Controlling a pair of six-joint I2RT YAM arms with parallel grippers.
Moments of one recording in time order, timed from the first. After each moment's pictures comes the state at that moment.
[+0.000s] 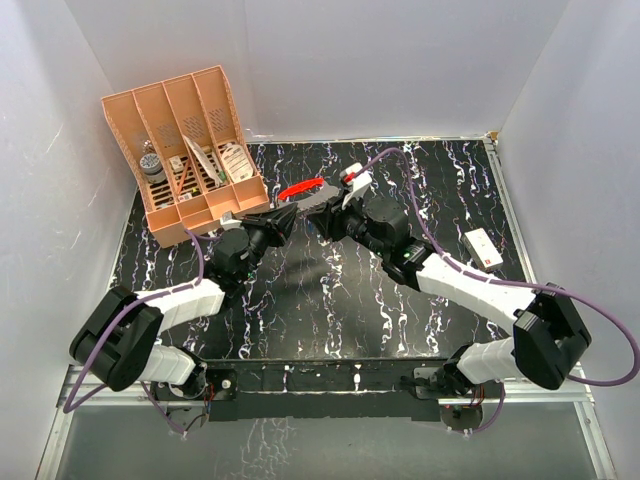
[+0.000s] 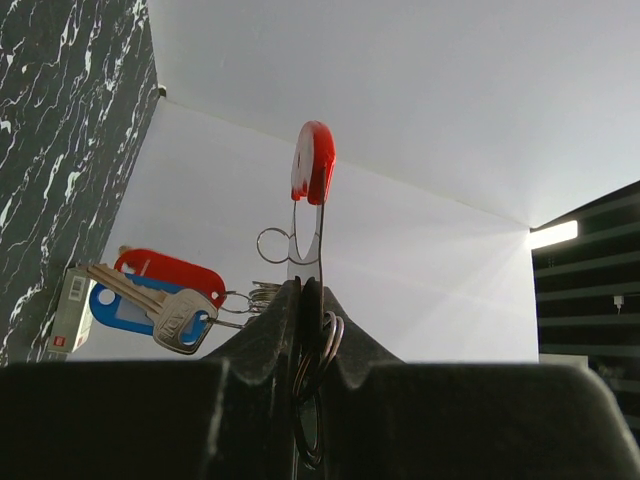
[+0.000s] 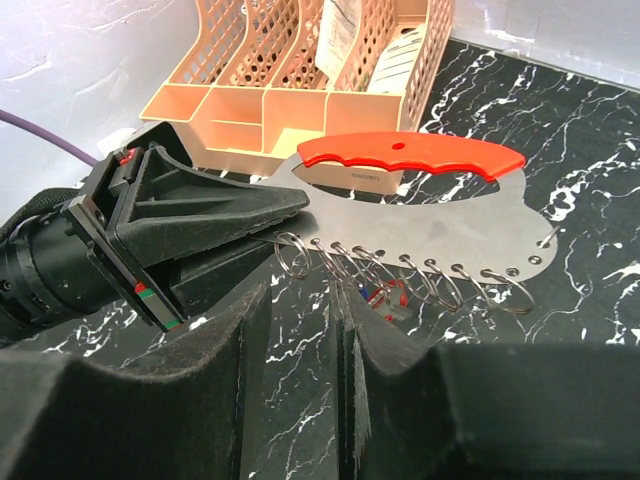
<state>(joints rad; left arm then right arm) -0.58 1.36 0.48 0.84 -0.14 -1.92 0.74 1.33 0.89 0.35 -0.05 0.22</state>
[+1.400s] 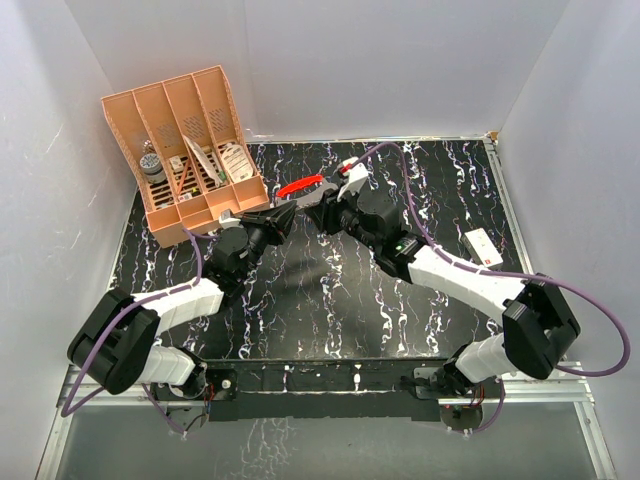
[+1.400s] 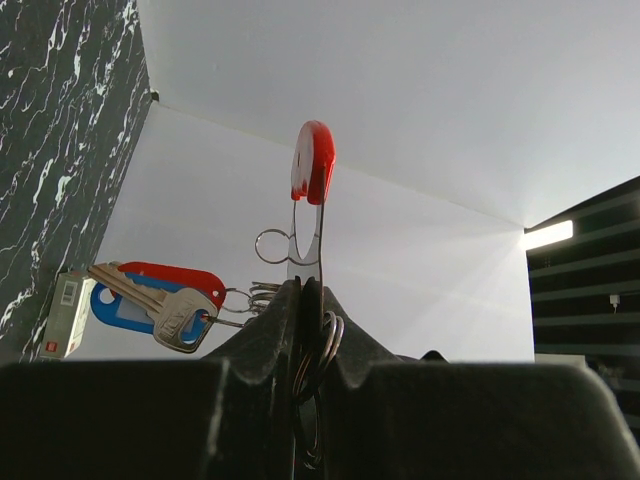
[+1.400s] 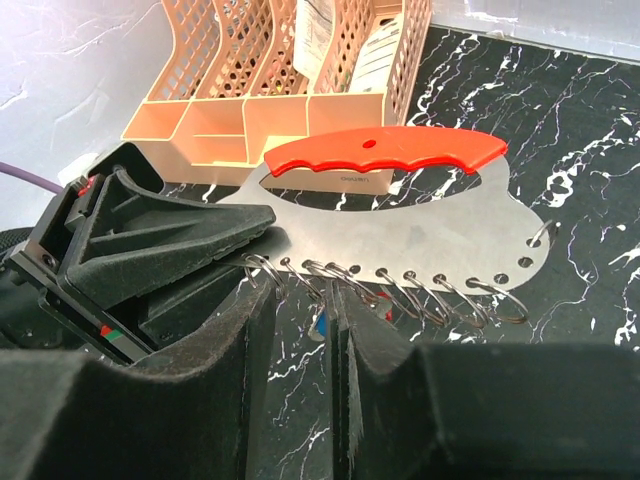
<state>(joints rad) -0.58 1.34 0.50 0.82 -0.15 -1.91 0.74 1.40 0.96 0.31 0.01 0.30</state>
